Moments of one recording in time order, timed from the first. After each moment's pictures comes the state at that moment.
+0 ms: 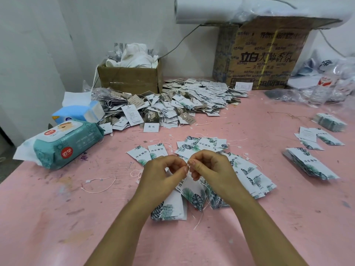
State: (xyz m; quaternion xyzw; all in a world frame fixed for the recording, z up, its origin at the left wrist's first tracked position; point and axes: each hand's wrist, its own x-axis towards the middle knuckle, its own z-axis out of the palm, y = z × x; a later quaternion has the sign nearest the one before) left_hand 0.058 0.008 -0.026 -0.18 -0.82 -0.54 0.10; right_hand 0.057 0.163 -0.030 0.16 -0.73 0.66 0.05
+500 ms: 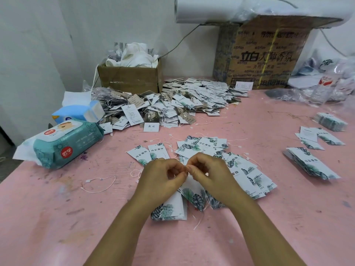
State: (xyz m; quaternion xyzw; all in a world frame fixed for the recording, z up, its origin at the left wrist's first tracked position) left_hand 0.056 0.006 -0.031 -0.17 -0.86 -0.47 0.10; right_hand 0.057 0.163 -0.032 0.21 -0.84 0.49 0.10
